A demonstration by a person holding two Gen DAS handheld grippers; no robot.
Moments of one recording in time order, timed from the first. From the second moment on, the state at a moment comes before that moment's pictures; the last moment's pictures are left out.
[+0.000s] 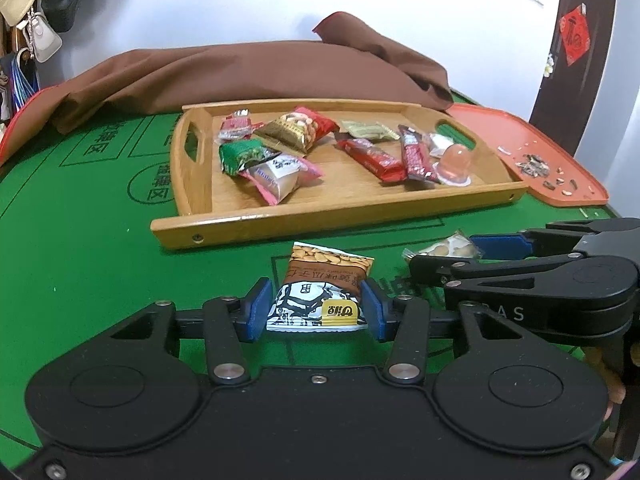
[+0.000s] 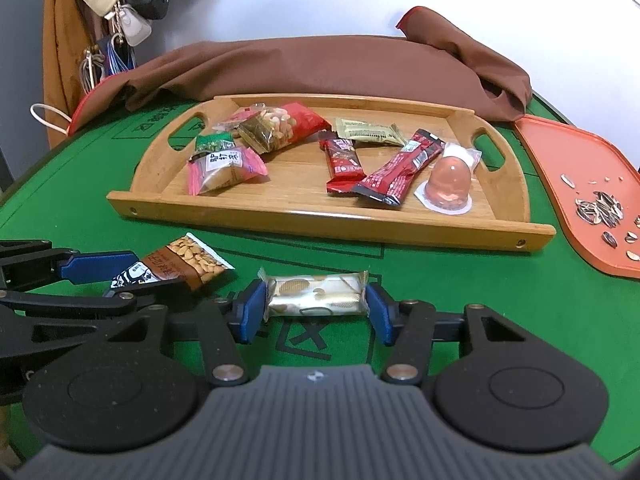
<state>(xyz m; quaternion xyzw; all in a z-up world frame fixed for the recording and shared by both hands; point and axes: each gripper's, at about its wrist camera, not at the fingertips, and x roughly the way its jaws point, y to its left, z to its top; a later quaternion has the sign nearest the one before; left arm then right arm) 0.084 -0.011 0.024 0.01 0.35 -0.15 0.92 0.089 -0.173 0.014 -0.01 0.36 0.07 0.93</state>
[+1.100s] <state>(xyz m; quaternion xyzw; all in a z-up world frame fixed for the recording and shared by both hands) 0.221 0.006 0.088 -0.05 0.34 -0.12 0.93 0.207 -0.254 0.086 0.08 0.37 0.04 0.92</state>
